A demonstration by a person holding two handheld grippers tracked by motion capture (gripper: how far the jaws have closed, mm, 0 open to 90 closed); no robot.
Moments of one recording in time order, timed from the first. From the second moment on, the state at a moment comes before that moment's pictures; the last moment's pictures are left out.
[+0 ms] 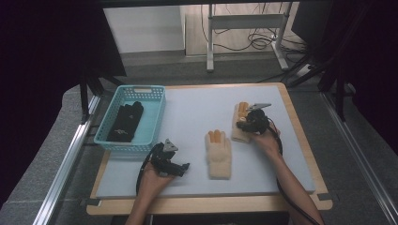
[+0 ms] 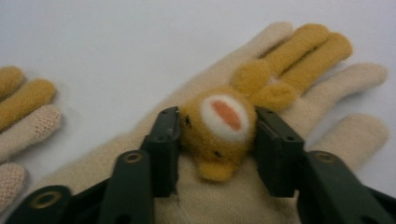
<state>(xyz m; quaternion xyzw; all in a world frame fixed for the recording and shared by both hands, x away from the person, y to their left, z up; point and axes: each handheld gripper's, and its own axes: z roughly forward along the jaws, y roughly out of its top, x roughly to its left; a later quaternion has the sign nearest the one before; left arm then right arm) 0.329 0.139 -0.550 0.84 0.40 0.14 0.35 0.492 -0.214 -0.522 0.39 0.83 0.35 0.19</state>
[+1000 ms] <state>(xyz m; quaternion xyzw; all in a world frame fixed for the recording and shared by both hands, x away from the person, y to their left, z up) 0.329 0.139 -0.550 0.84 0.40 0.14 0.35 0.396 -0.218 -0.439 0.30 0.84 0.42 0.14</state>
